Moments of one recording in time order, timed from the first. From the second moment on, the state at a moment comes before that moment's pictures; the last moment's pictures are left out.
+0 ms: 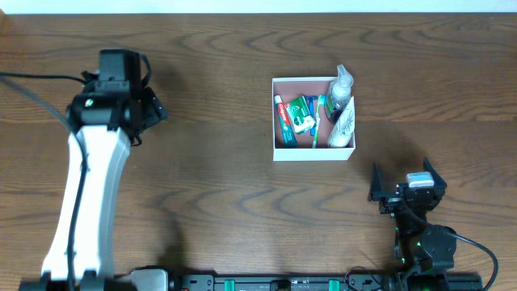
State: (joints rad) left arm 0.01 1.45 1.36 -1.06 -0.32 -0.51; right arm 0.06 0.01 0.01 -0.07 0.02 -0.12
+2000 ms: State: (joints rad) left arm 0.01 0.02 0.07 -0.23 0.05 -0.44; right arm 0.06 0.01 0.01 -0.07 0.02 -0.12
